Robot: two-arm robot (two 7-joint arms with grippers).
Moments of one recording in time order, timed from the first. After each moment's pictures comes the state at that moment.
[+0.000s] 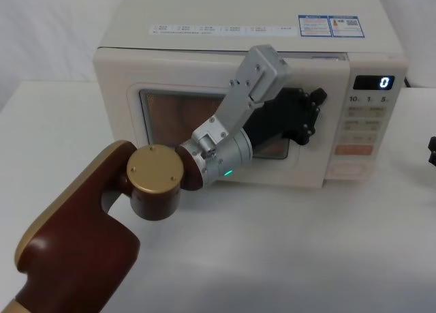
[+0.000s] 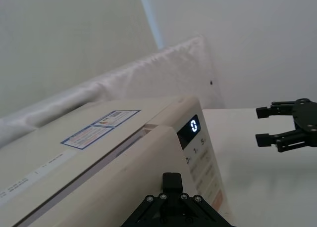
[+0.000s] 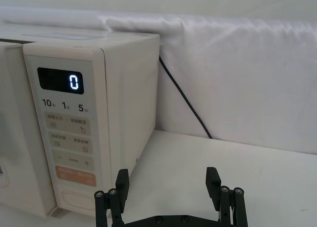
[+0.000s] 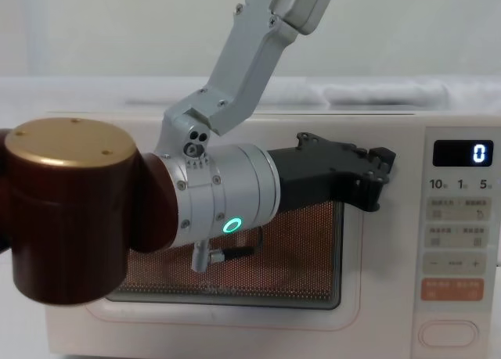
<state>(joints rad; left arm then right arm) -0.50 0.23 0.58 -1.47 -0.13 0.04 -0.41 -0.09 0.33 0.08 -1.78 0.28 0.11 0.24</state>
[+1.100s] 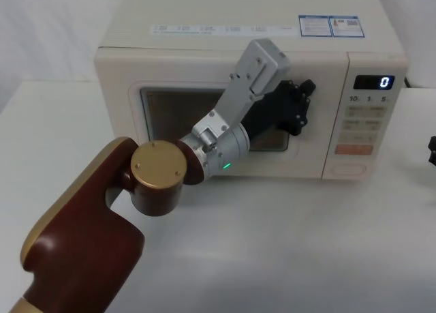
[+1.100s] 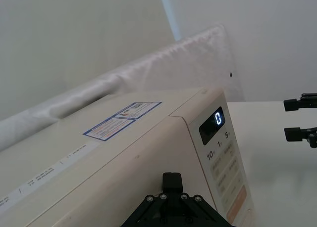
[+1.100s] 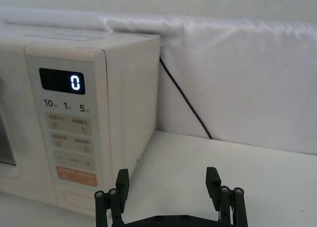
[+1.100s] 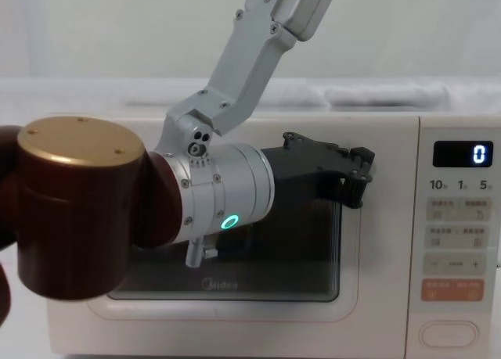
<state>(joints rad) -0.49 0.18 0.53 -1.45 -0.06 0.07 -0.37 -0.09 0.33 0.08 -1.78 0.28 0.11 0.24</state>
